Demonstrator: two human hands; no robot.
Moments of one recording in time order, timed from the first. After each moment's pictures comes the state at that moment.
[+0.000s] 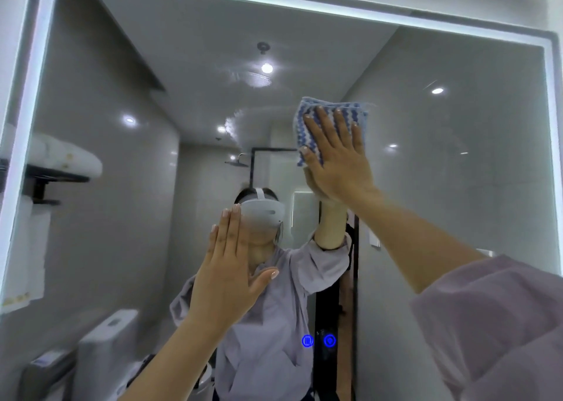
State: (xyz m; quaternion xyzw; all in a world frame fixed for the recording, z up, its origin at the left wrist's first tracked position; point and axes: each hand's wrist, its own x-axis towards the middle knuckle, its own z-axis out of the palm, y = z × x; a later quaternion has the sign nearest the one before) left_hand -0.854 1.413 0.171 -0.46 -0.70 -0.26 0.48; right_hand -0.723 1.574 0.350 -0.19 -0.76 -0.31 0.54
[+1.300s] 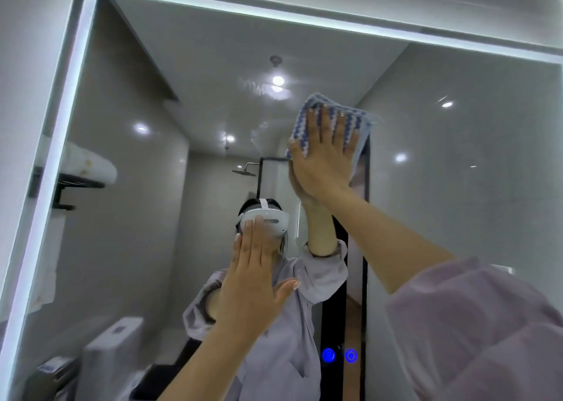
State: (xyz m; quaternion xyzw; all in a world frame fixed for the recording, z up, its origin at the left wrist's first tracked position) left_hand -0.858 1.421 0.169 -0.45 -0.69 -0.27 0.51; right_hand -0.778 1.516 0.363 -0.23 -0.74 -0.20 0.60
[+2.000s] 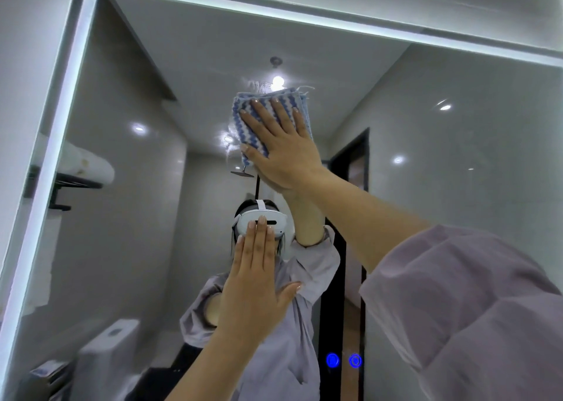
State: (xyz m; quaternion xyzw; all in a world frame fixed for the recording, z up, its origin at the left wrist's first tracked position) left_hand -0.858 1.418 0.169 -0.44 -0.70 -0.25 0.51; right_hand -0.814 1.486 0.384 -0.10 -0.78 -0.36 0.50
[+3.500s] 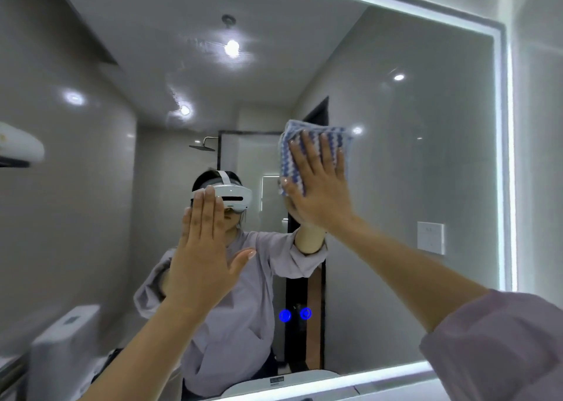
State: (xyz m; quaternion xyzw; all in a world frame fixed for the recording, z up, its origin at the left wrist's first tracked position) left_hand -0.855 1.417 0.170 -0.46 -0.69 -0.27 0.49; right_hand -0.709 1.578 0.272 -0.22 -0.77 -0.33 0.50
